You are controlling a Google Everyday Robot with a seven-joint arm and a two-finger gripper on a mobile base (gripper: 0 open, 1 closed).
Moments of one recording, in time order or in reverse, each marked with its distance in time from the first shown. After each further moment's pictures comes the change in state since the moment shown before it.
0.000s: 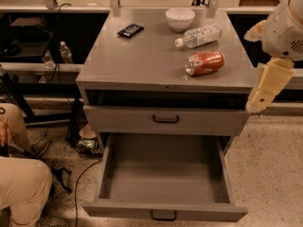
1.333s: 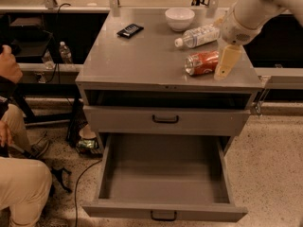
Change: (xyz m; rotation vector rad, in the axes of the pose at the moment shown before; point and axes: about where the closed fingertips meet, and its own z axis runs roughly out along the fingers) arm -0.017 -0.156 0.126 0.110 -0.038 -0.134
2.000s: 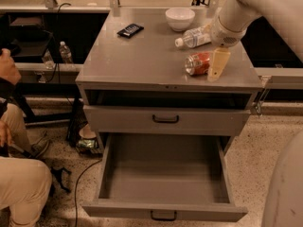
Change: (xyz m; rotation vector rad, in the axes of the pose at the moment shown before) arm -0.007 -0.009 0.040 -0.059 0.040 -0.054
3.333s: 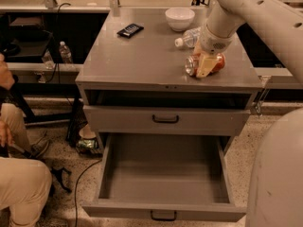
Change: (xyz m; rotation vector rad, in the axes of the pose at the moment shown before) arm -0.018 0.011 0.033 -0.093 0.001 -0.053
